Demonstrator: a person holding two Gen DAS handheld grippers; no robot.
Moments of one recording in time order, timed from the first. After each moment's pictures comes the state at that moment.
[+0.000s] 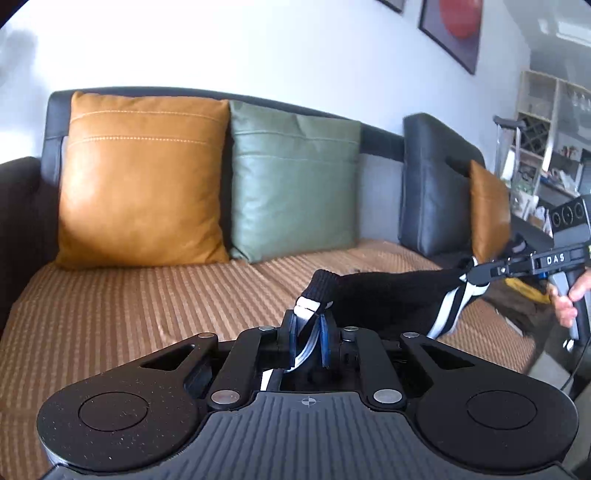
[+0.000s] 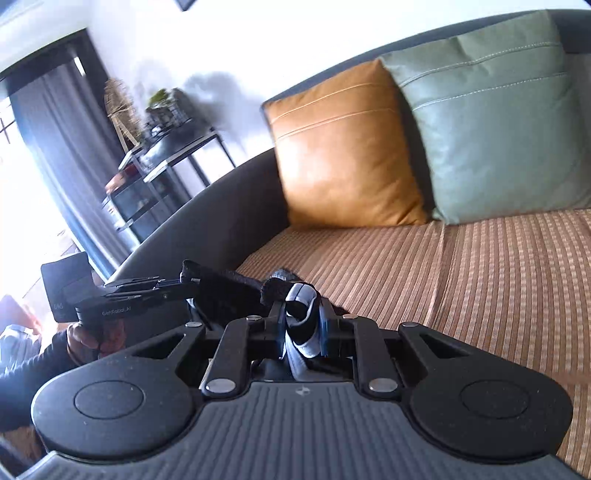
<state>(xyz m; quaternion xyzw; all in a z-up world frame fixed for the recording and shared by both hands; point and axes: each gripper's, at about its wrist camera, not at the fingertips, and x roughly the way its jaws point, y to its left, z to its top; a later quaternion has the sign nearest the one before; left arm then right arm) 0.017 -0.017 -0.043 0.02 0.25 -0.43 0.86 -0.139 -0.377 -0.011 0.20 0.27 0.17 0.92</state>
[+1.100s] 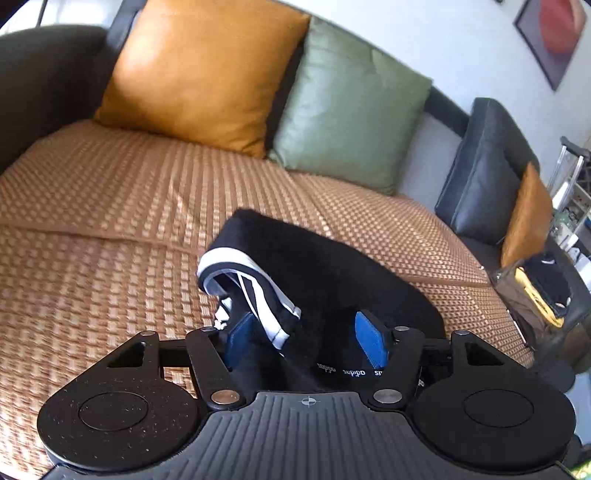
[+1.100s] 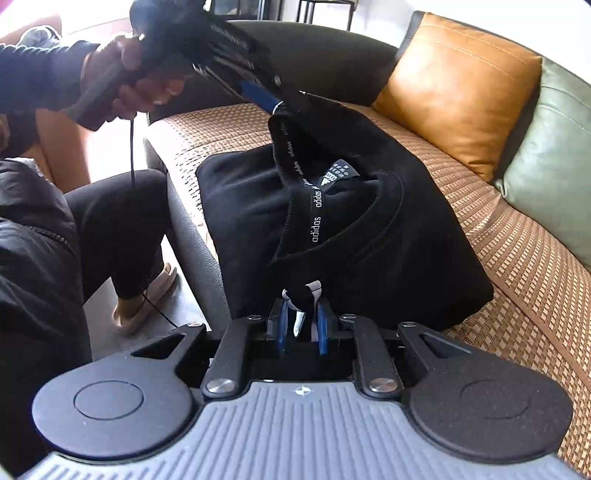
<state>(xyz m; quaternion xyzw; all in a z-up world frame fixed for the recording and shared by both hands) -0.007 -0.034 -0.123 -0.08 0.39 -0.34 0.85 -0.239 -0.251 -0.130 -0.14 0.35 0.23 0.90</state>
